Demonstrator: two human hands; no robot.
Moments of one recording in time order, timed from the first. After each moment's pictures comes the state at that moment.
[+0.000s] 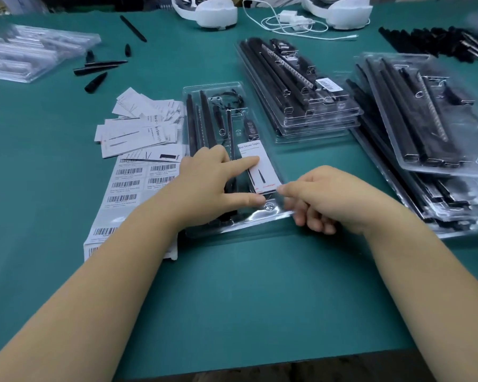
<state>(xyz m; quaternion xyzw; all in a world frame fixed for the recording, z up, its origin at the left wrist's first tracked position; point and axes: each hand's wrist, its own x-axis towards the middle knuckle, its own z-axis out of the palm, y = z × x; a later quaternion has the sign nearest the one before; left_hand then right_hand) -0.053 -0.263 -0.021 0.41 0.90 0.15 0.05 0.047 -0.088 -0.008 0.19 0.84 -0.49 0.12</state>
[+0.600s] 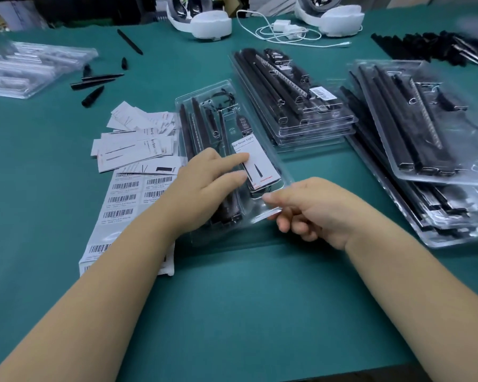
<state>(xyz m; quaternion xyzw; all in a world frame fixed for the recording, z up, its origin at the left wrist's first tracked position) -0.061 -0.263 -0.024 0.37 0.85 0.37 0.06 0.043 -0.096 -0.009 0.21 0.74 -0.63 0.13</state>
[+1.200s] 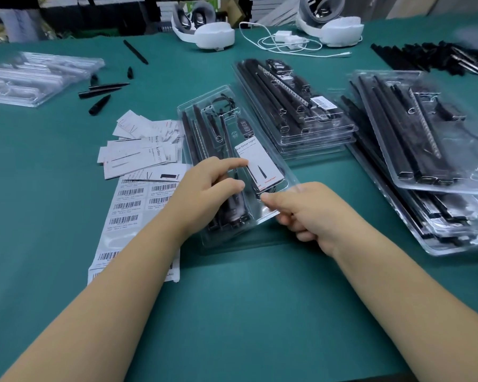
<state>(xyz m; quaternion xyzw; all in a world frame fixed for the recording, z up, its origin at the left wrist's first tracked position) -0.062 -0.260 -0.024 0.34 0.82 0.46 0.06 0.037 -0.106 -0.012 0.25 0.73 -0.63 0.05</state>
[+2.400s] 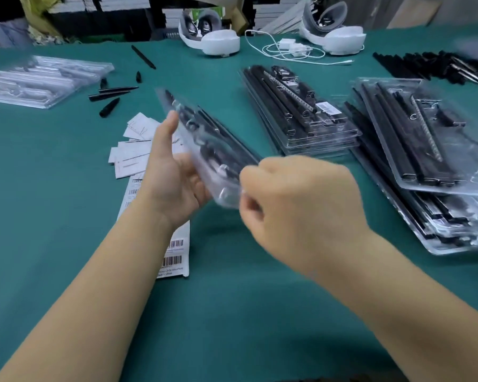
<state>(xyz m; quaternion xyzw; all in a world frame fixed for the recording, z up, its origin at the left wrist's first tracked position) -0.065 -0.277 0.005 0.07 0.50 0.80 0.33 0.062 -0.159 0.031 -0.07 0.92 0.00 -0.39</state>
